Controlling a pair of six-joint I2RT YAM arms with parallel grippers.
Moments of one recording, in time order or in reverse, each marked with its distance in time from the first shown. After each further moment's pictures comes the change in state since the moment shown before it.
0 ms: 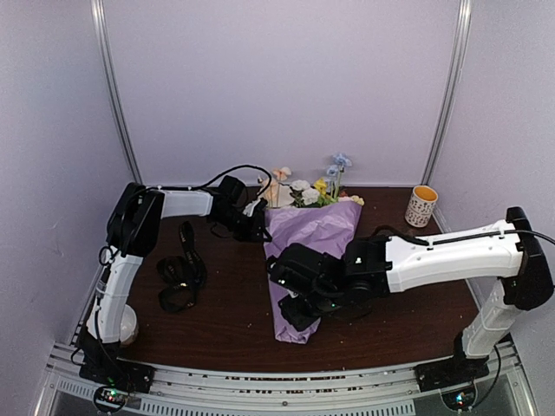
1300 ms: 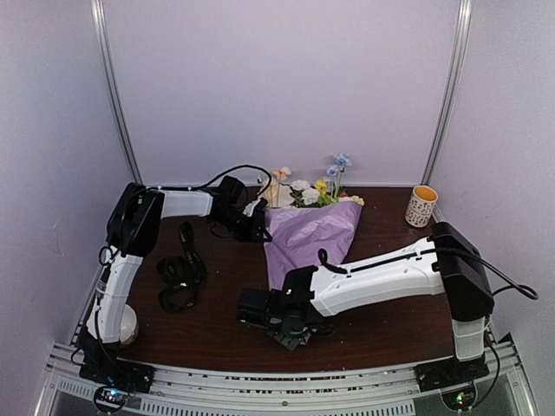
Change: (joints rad) left arm 0.001 0.000 -0.006 0.013 0.008 0.005; right arm 0.080 0.393 0.235 -0.252 0.188 -0.103
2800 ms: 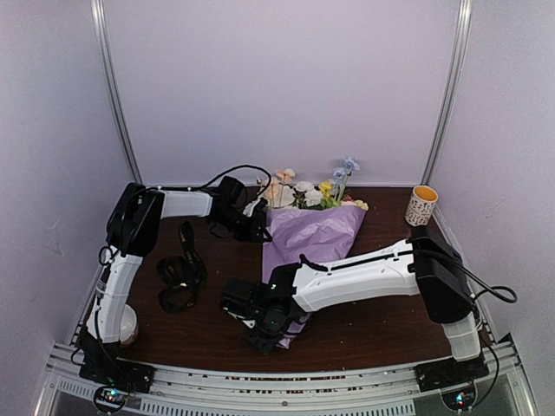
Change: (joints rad) left arm 0.003 0.000 -0.006 0.015 0.010 0.003; right arm -0.031 0.124 0.138 0.137 -0.326 -0.106
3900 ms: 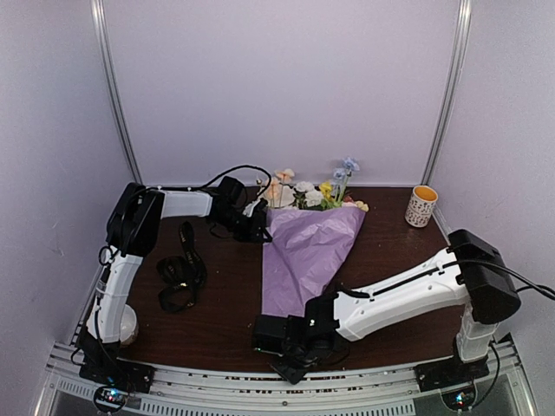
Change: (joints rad) left arm 0.000 0.000 0.000 -0.006 0.010 0.001; right arm 0.118 -0.236 -0.376 0.117 0.000 0.242
